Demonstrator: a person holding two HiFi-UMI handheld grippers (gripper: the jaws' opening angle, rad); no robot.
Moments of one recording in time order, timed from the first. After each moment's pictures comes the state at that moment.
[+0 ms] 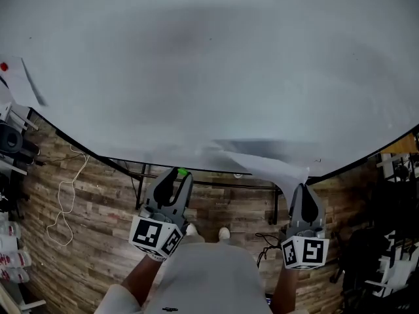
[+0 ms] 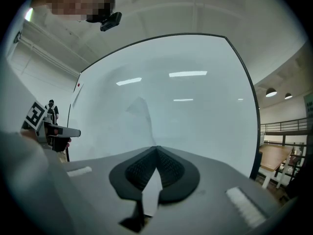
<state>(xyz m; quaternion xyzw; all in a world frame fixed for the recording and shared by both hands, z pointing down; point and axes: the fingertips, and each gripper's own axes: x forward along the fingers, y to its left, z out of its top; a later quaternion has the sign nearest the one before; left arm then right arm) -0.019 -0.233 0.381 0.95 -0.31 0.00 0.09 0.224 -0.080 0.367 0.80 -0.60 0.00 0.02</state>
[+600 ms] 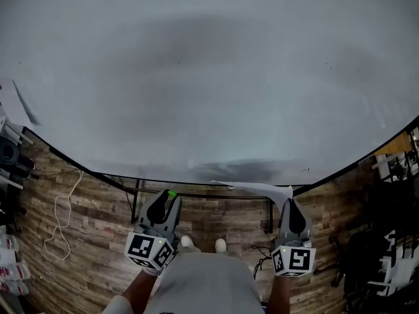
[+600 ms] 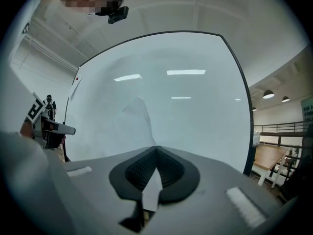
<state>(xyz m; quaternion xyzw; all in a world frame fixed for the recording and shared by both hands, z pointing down) -0.017 -0.225 0.419 0.94 -0.32 0.03 0.12 0.245 -0.064 0.399 0.81 -0.59 0.00 0.03</state>
